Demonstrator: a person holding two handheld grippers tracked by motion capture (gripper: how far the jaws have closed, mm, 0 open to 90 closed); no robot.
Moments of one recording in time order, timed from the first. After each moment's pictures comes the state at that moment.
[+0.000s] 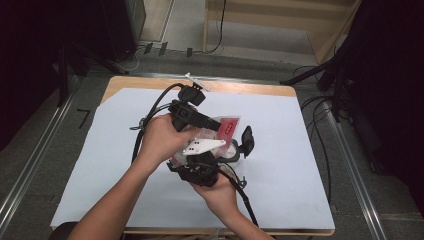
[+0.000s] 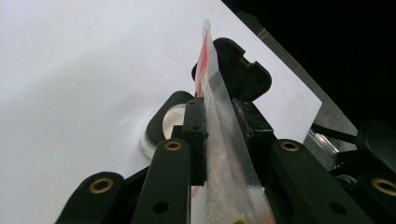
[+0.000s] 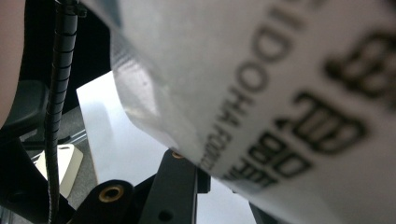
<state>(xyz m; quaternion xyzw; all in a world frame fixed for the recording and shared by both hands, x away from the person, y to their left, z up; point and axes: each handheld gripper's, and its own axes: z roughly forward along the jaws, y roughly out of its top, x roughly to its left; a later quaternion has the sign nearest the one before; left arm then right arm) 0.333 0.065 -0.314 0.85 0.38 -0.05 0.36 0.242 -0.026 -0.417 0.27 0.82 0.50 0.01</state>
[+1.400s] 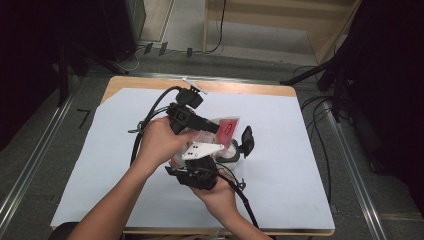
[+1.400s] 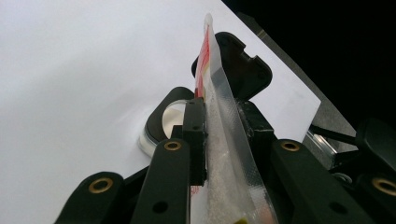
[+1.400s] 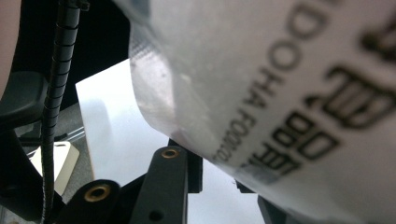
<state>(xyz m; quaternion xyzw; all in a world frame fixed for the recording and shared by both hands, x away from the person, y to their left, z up) 0.329 0.070 -0.320 0.85 0.38 -0.05 0.36 0.237 -0.024 -0.425 0.25 0.83 0.50 0.02</state>
